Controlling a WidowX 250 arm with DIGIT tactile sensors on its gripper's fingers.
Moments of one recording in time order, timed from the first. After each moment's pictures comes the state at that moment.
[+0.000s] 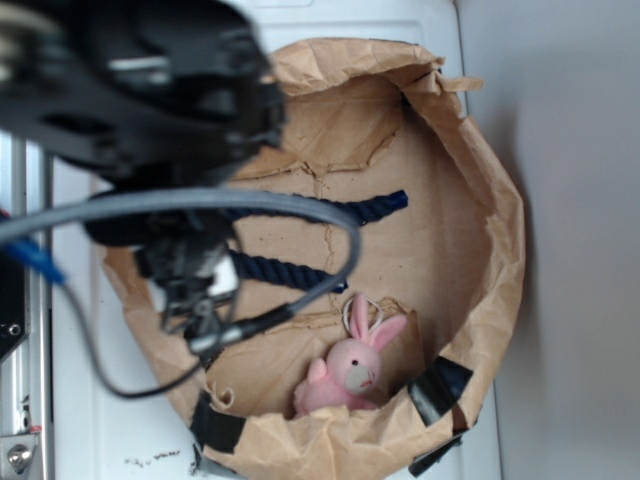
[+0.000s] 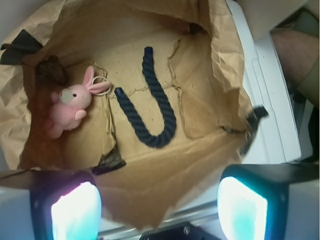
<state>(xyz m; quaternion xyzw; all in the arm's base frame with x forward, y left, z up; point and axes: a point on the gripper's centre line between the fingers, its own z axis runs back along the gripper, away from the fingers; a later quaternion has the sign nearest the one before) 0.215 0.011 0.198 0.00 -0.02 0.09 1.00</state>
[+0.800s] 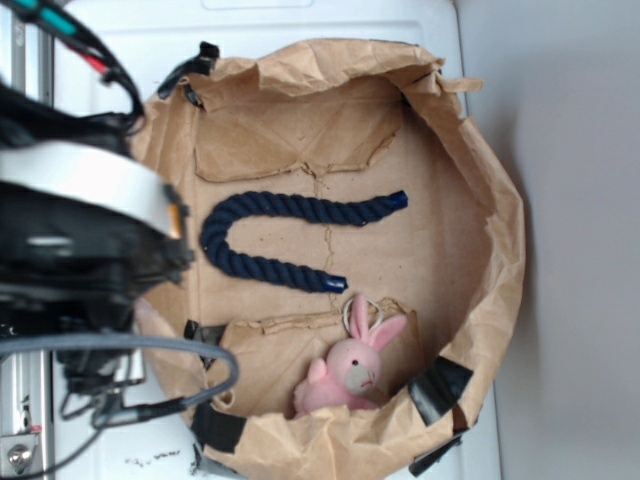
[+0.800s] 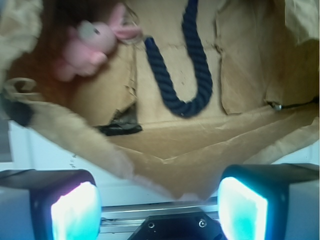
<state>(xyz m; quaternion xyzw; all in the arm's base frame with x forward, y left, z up) 0.173 -0.019 0.156 -0.02 0.00 0.02 1.00</state>
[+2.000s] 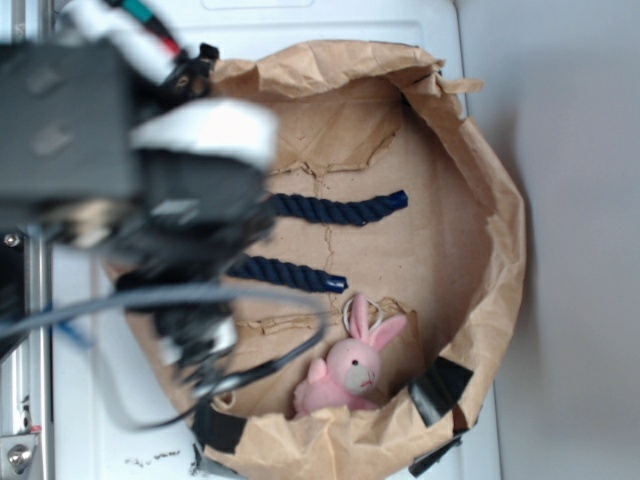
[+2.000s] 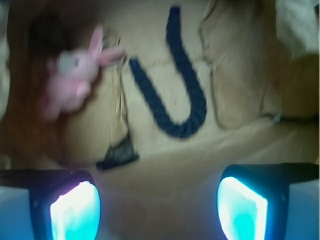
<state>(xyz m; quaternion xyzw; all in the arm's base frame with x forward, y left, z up) 0.216 -0.004 0.152 -0.02 0.00 0.10 0.99</state>
